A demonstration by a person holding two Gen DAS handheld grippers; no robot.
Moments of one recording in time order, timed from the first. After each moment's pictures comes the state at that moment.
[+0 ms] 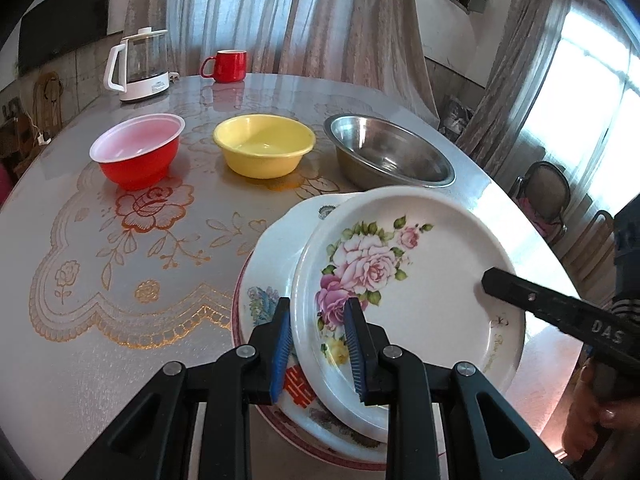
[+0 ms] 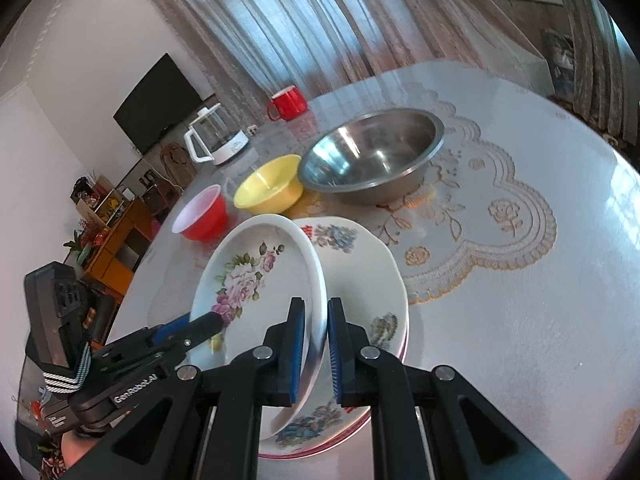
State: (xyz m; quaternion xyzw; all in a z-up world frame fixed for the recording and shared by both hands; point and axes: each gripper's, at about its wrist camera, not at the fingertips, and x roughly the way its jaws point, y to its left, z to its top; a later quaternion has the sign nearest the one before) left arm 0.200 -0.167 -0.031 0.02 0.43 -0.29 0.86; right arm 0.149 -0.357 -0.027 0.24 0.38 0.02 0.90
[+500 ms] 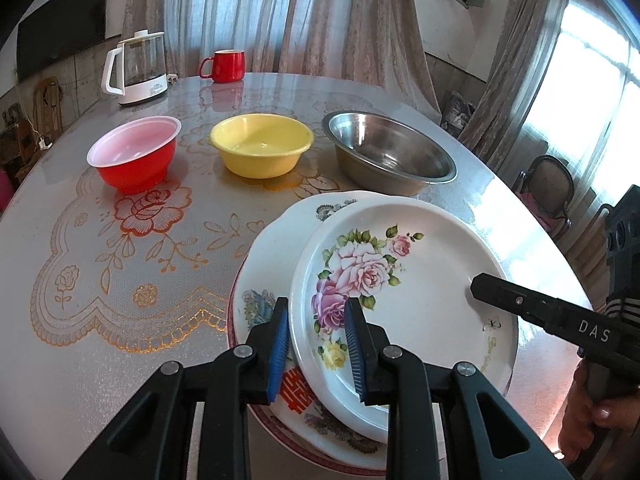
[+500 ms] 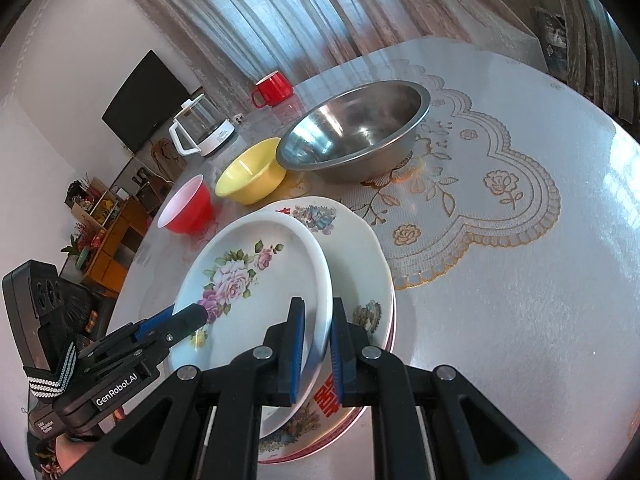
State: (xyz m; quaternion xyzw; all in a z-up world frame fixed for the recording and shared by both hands) left arm 0.200 -0.172 -0.032 0.03 0.43 -0.28 0.86; right arm 0.152 -0.364 -0.038 0.25 0.39 0.02 0.88
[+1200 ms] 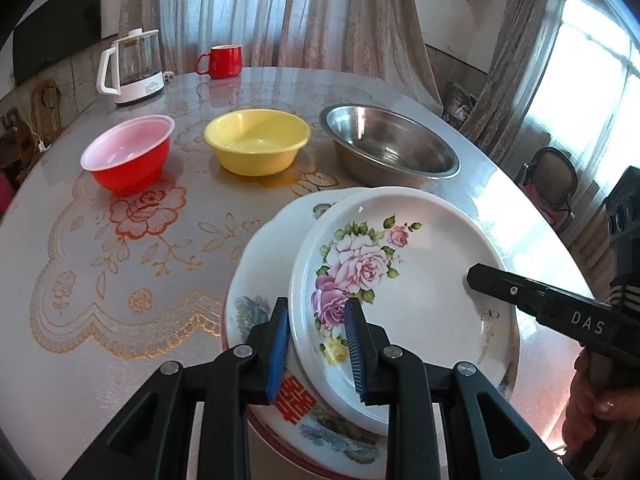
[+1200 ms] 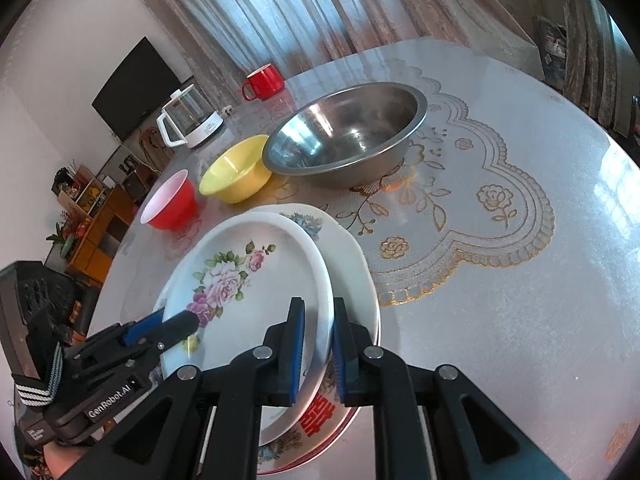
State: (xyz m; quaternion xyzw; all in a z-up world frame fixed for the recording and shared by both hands) left arm 0.205 -0.180 -0.033 0.04 0.44 -0.28 0.85; right arm 0.166 -0.366 -0.037 0.22 0.42 0.00 0.88
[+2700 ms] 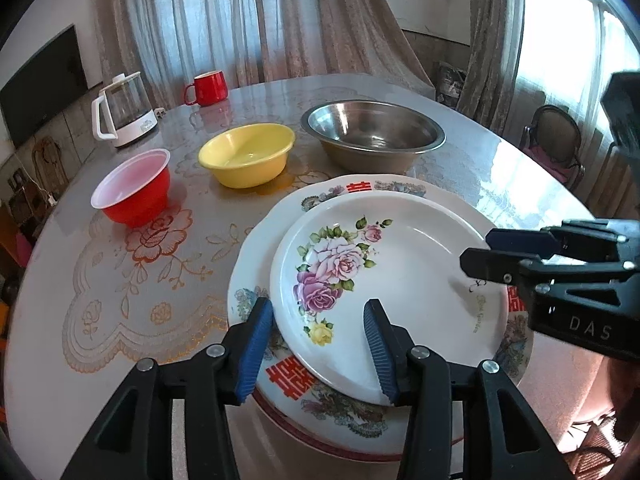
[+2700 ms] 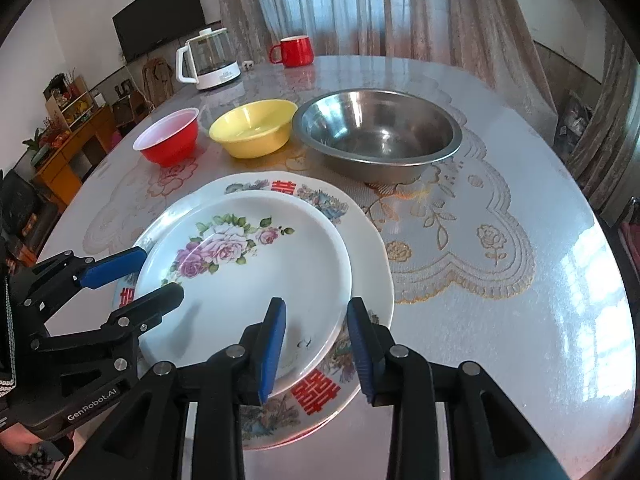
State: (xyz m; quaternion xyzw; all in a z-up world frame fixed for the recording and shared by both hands) left arm 0.176 -0.190 -0.031 0.13 0.40 -0.28 0.86; right arm 0.167 -0.324 -0.025 0.06 0.45 -0.01 0.89
